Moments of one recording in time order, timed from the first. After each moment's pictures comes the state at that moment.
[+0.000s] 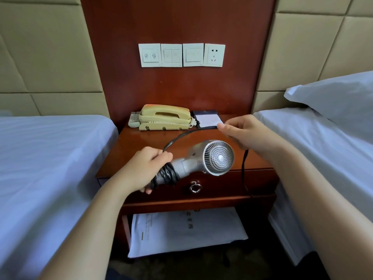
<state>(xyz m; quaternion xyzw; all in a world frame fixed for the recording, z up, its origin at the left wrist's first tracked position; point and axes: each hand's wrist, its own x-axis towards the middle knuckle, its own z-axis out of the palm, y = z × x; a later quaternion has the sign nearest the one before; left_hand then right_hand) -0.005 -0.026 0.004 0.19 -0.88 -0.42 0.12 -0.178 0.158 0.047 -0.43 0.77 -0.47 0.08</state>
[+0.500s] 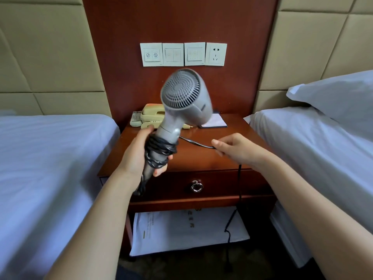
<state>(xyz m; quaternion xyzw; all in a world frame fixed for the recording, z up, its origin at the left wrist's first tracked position) -0.016 -0.023 0.015 0.09 -0.60 -0.77 0.20 -0.181 0.144 0.011 -0.43 0.81 -0.39 0.12</state>
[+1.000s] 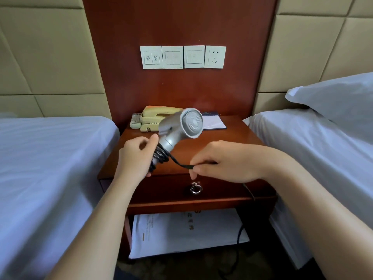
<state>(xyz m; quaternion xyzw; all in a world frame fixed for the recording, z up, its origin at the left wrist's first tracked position) -0.015 -0.033 0.001 0.30 -0.79 -0.42 0.33 -0.102 0.155 0.070 -0.62 0.77 -0.12 0.12</state>
